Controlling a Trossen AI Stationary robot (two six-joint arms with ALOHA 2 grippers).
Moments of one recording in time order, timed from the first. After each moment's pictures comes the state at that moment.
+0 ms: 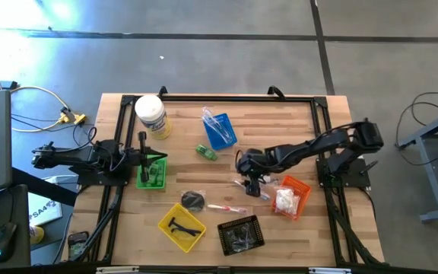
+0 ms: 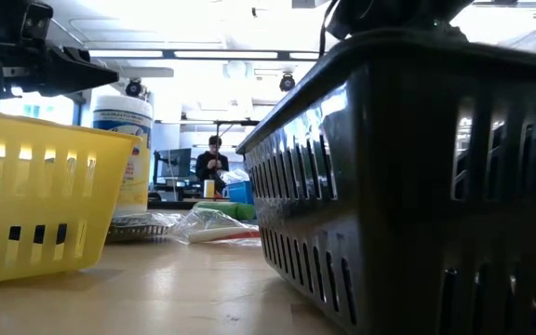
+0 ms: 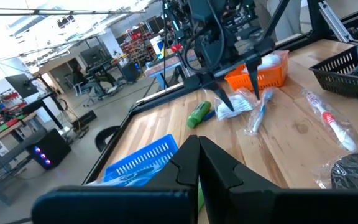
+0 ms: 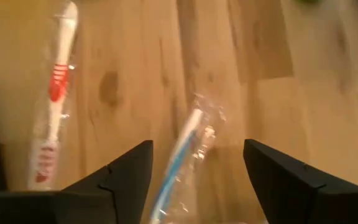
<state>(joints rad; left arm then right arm) -0.07 0.01 0.08 -0.06 -0.17 0.42 0.09 1.64 0.94 -0.32 -0.03 0.23</state>
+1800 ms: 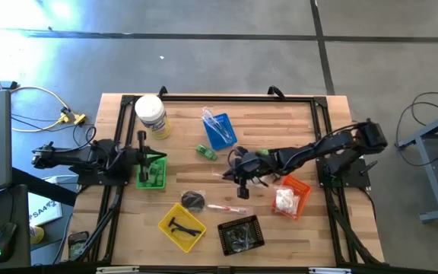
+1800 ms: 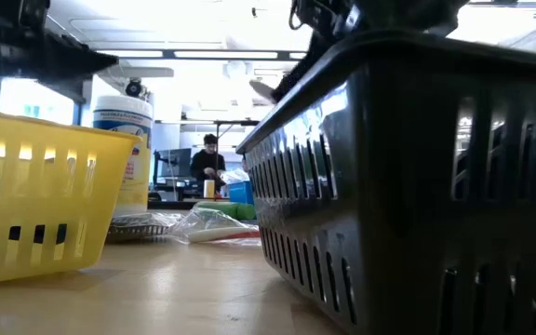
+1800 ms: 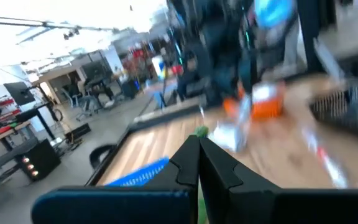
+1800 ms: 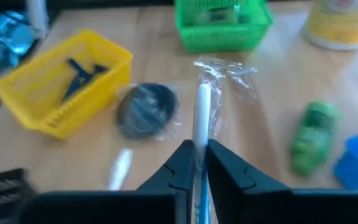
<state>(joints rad) -0.07 0.01 0.08 0.04 -0.14 0.36 0.14 1.61 0.95 0.10 0.06 0.12</state>
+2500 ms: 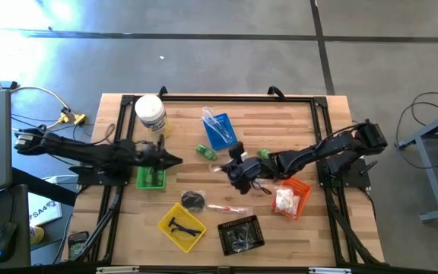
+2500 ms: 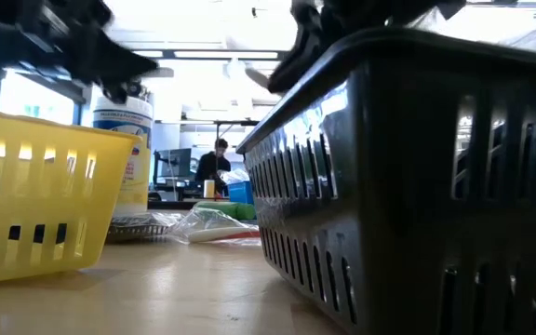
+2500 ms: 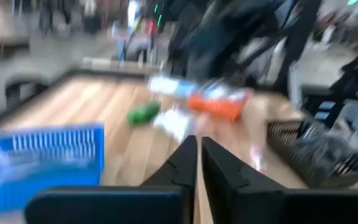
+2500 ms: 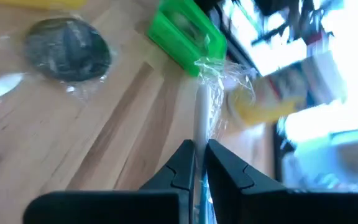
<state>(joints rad) -0.07 0.71 0.19 0.48 -0.07 -0.10 0.21 1.61 1.00 0.09 0.36 -0.67</state>
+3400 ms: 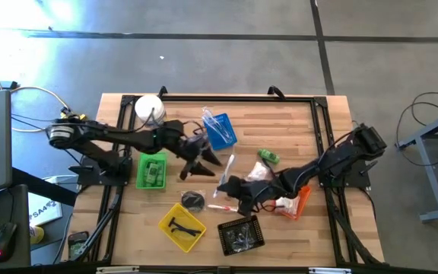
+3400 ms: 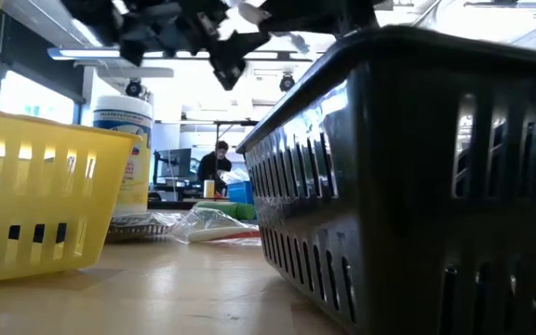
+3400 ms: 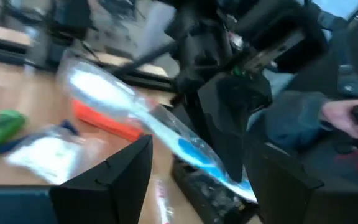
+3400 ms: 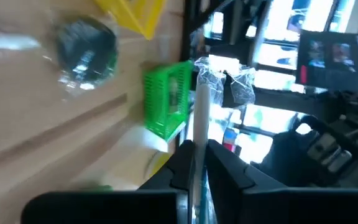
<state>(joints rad) 0.13 1.41 0.78 0.52 0.62 -0.32 0.40 1.65 1.02 0.25 0.46 -1.47</state>
